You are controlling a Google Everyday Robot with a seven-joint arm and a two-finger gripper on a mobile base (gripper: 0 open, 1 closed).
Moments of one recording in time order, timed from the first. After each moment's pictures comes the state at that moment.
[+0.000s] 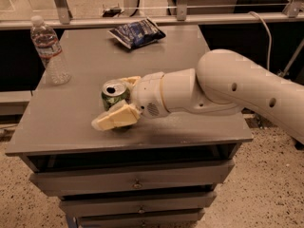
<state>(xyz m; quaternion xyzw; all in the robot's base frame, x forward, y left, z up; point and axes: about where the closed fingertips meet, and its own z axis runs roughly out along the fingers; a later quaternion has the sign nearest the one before) 0.487 0.084 0.886 -0.51 0.66 0.33 0.45</state>
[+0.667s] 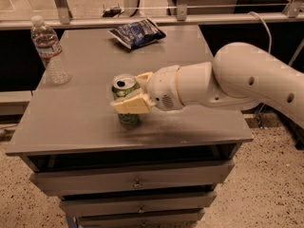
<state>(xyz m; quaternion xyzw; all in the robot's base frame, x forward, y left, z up) 0.506 0.049 0.893 -0.49 0.68 0.31 0.46</state>
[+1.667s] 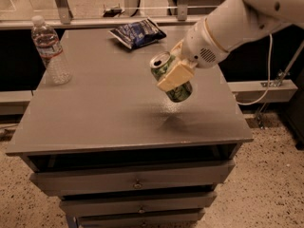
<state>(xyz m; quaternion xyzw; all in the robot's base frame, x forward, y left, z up) 0.537 -0.053 0.932 -0.59 0.72 0.17 0.32</state>
